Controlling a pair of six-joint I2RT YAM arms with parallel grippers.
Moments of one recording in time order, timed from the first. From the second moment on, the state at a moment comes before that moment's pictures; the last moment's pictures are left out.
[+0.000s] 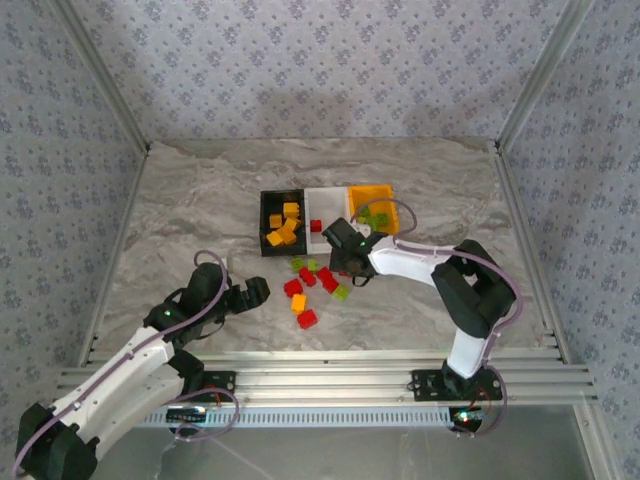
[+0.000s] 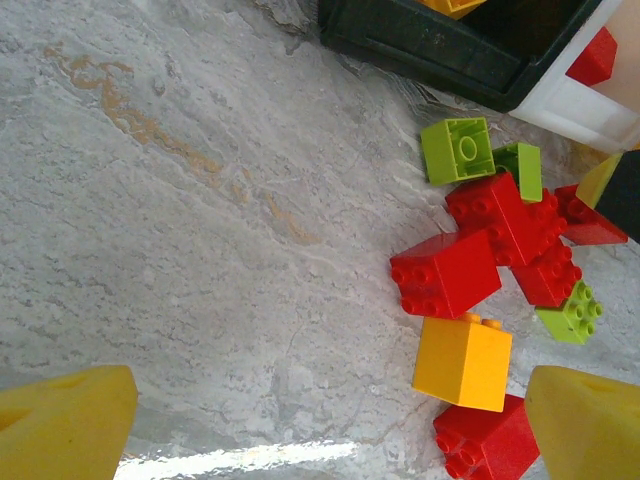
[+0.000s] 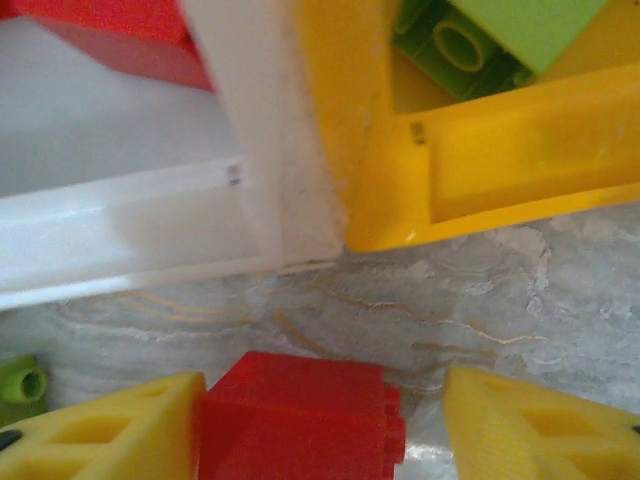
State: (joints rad) left arm -0.57 0.68 0.40 -0.52 0.02 -0.82; right arm 0.76 1.77 1.05 -0.46 0.25 0.83
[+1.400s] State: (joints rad) left arm -0.57 0.74 0.43 -0.50 0.07 -0.78; right arm 0.69 1.96 1.56 -0.56 0.25 0.64
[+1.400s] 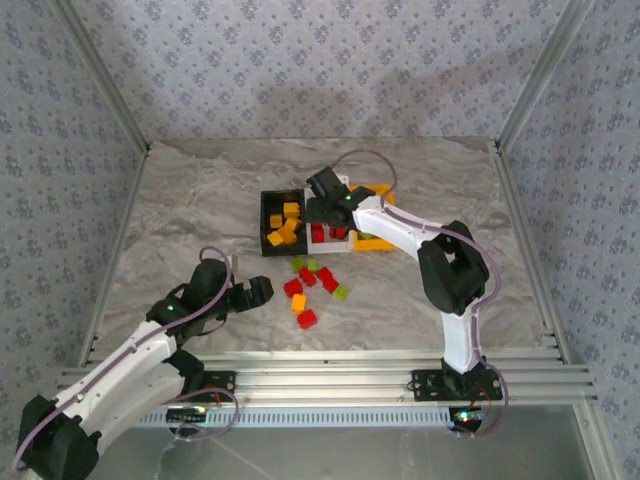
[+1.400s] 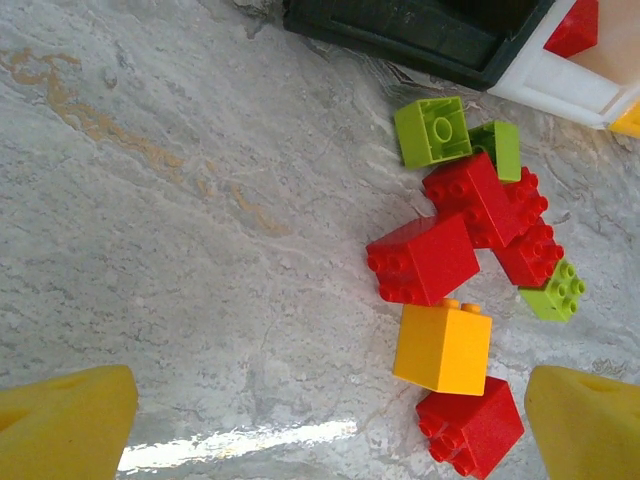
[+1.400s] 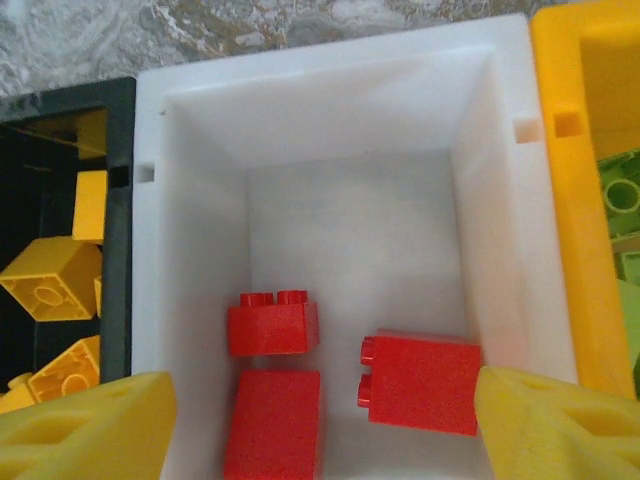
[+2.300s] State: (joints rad) left arm -0.52 0.60 0.46 -0.61 -0.07 -0.84; right arm 1.19 1.80 1.13 -0.59 0.10 0.51
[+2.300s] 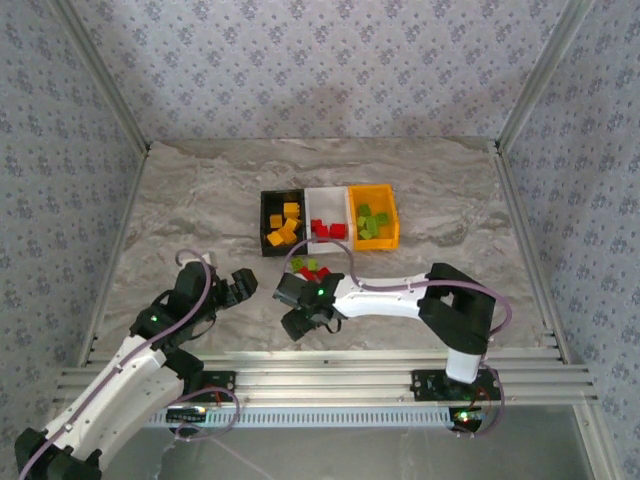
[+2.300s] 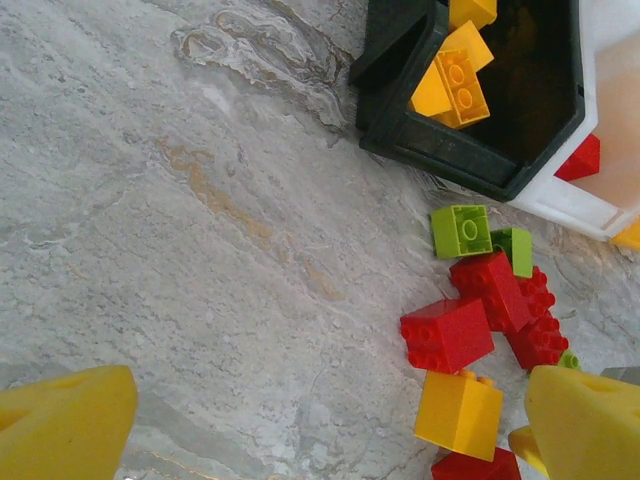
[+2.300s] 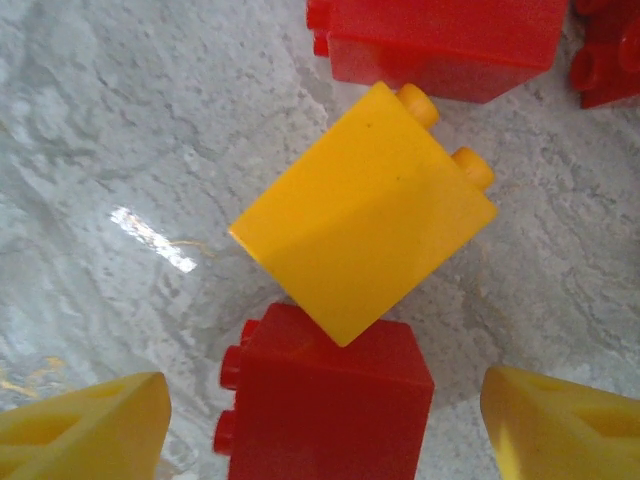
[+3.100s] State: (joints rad) left arm -0.51 0.71 0.45 -0.54 0.02 -0.79; right arm 0.99 1.50 1.11 -0.60 0.11 0.49
